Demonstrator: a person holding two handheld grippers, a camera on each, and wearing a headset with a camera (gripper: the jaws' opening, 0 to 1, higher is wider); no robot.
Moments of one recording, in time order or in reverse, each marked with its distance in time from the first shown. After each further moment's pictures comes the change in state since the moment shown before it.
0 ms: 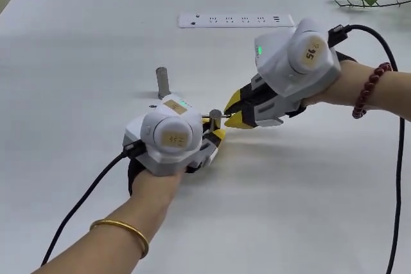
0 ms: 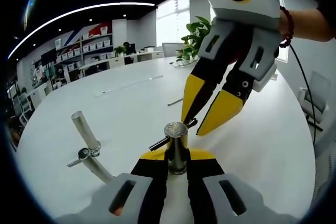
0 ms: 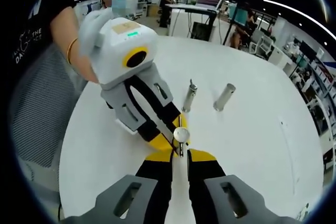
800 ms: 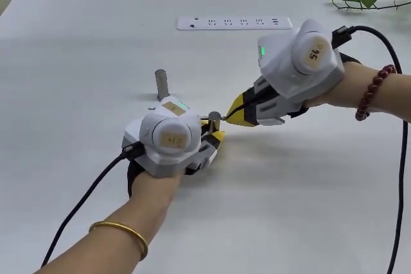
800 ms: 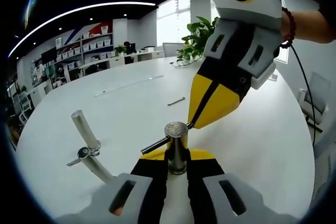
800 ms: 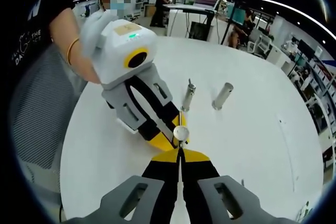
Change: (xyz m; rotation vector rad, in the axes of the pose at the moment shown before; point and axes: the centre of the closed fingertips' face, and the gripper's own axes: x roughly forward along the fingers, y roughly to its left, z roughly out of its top) left arm 0.000 0.000 0.000 -0.010 -0.002 -0.002; right arm -0.002 0.003 0.004 0.004 0.003 -0.012
